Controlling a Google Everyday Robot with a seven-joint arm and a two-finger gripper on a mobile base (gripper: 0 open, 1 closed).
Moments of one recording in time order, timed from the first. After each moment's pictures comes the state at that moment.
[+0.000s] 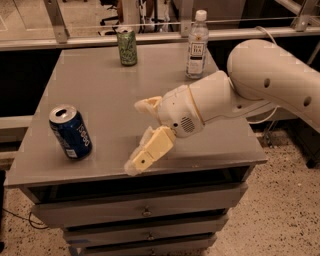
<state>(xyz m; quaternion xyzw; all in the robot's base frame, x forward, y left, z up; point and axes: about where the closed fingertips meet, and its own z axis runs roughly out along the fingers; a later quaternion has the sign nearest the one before) 0.440 0.053 0.891 -0.58 0.63 0.39 0.33</state>
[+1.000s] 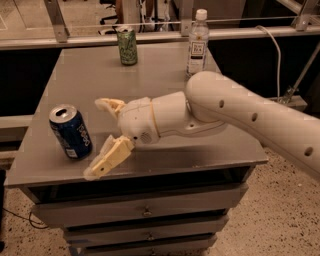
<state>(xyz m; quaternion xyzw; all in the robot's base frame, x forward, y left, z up) 0.447 0.141 0.882 -0.59 0.52 0.43 0.43</state>
